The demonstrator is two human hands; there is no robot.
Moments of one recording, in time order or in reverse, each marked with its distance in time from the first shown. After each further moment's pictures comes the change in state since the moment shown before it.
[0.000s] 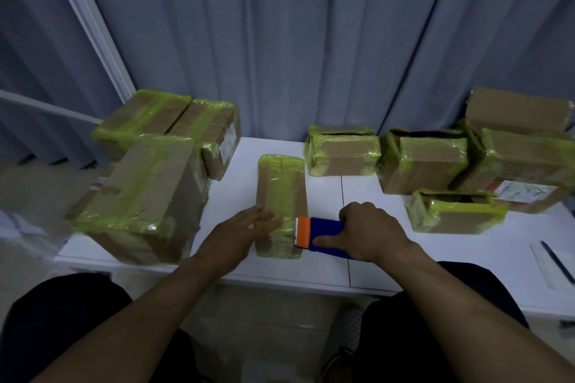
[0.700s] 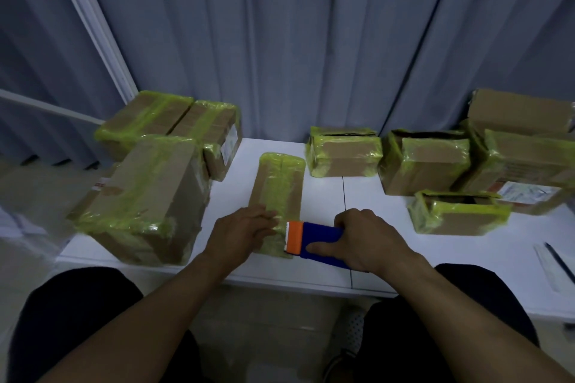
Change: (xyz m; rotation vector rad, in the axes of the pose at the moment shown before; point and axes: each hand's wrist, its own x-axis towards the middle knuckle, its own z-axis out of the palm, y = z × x) left_hand 0.016 0.011 -0.004 -0.067 0.138 -0.119; right_hand -0.016 -0.008 -0.002 0.110 -0.023 -0.046
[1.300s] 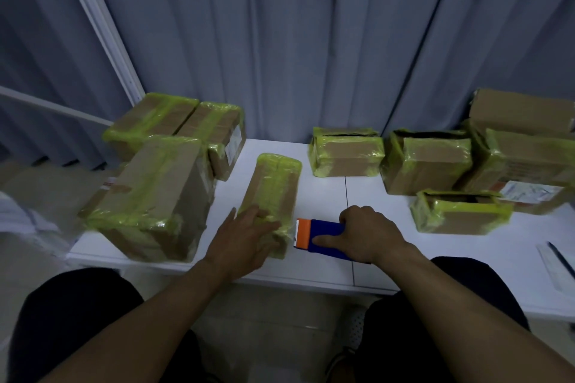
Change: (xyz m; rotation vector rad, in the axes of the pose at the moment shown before) left_hand -0.020 0.006 -0.004 0.170 -0.181 -0.183; right_hand 0.014 0.008 0.011 -0.048 0.001 0.048
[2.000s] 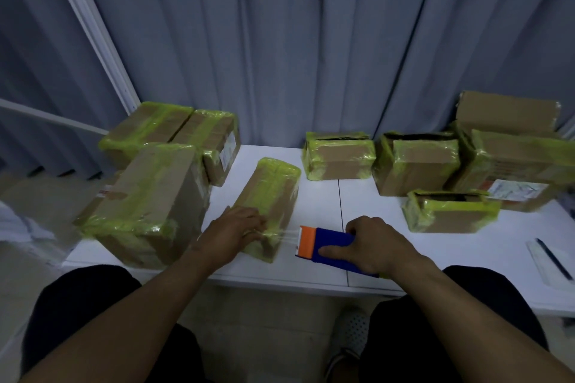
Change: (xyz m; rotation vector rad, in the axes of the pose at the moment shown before) left_hand 0.008 0.000 -0.032 -0.201 -0.022 0.094; right_hand -0.029 0.022 -0.008 0.136 -0.051 0.005
